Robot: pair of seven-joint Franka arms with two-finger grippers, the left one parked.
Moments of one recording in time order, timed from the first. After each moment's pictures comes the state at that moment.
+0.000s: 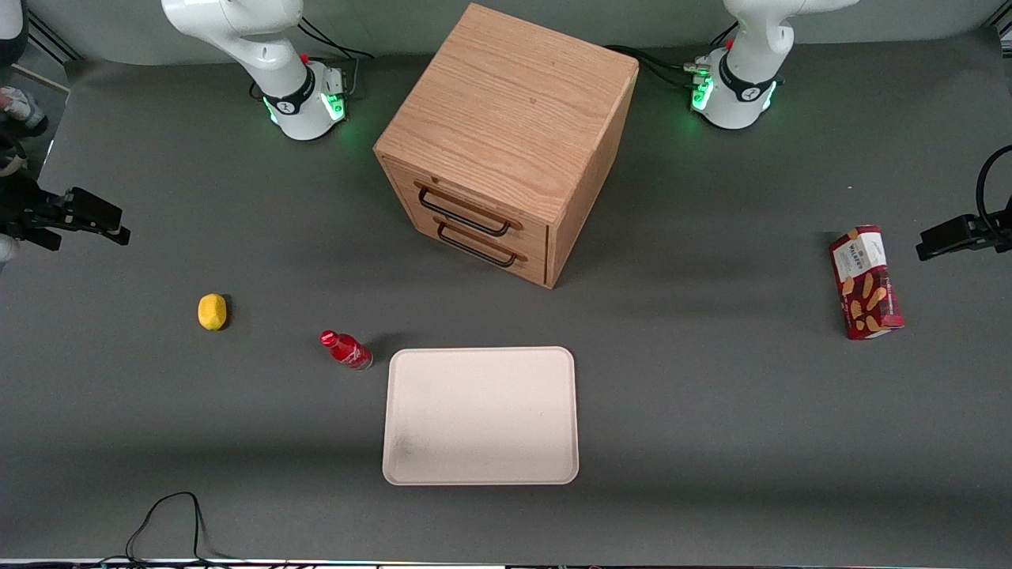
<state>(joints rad) 0.05 0.02 -0.08 -1.53 0.00 1.55 -0.07</state>
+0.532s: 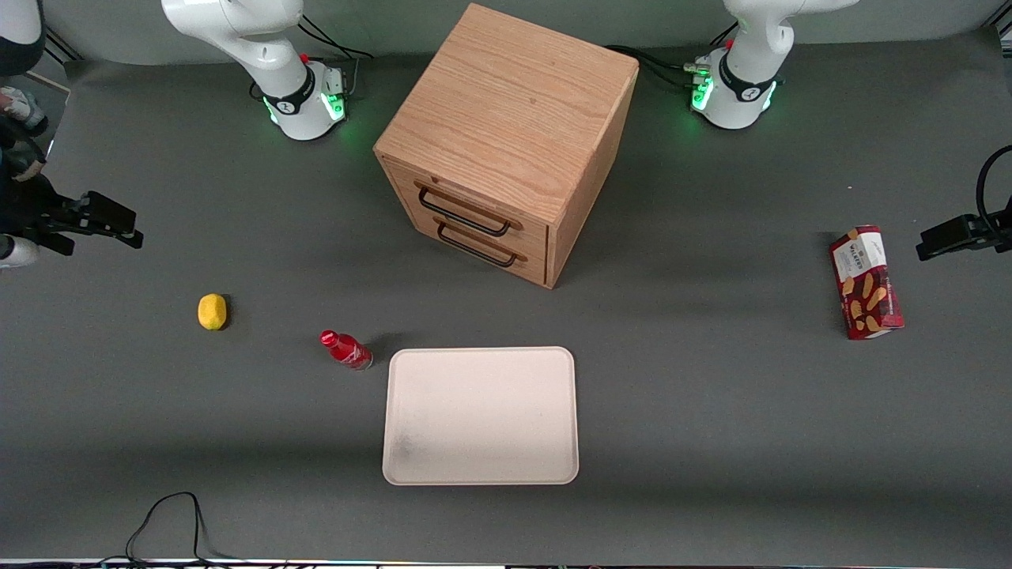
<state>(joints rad) 0.07 0.06 -0.05 -1.50 0.00 1.57 -0.04</state>
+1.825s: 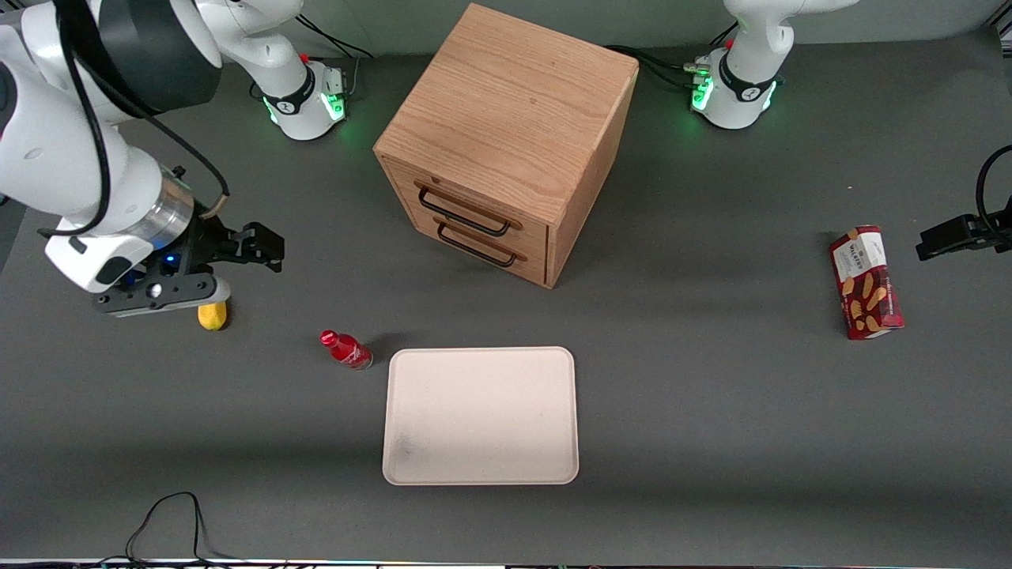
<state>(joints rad) 0.32 0.25 -0.03 -1.32 0.00 1.53 0.17</state>
